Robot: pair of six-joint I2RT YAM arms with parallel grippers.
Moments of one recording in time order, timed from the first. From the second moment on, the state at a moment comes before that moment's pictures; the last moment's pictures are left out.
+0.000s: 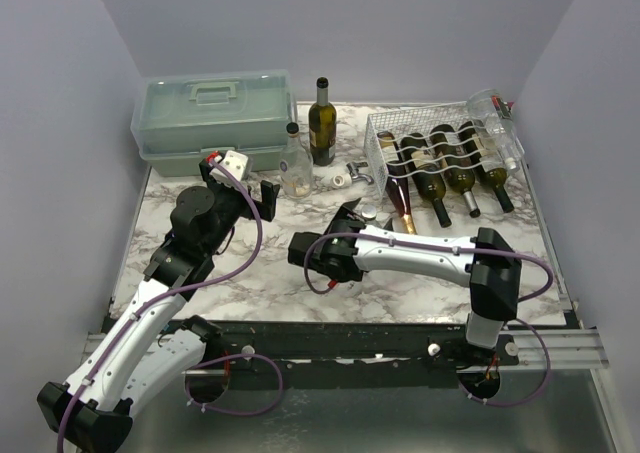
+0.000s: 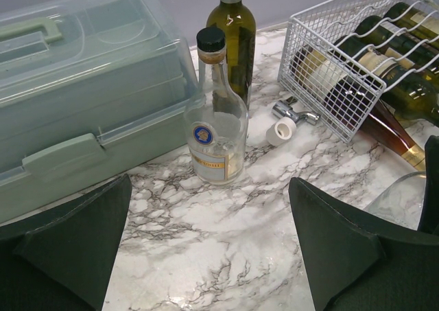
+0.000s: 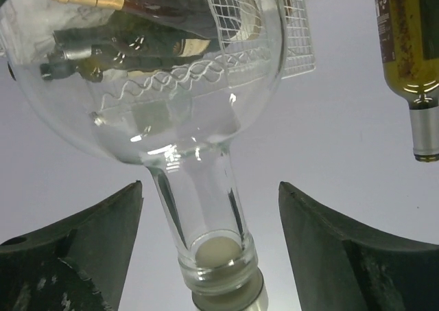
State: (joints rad) left arm -0.47 0.75 0.78 -0.11 -0.07 0.02; right arm 1.23 1.80 1.46 -1.28 0.98 -1.22
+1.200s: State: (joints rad) left arm -0.47 0.76 0.77 -0.11 -0.09 0.03; right arm 1.40 1.58 1.49 -1.39 1.00 -1.01
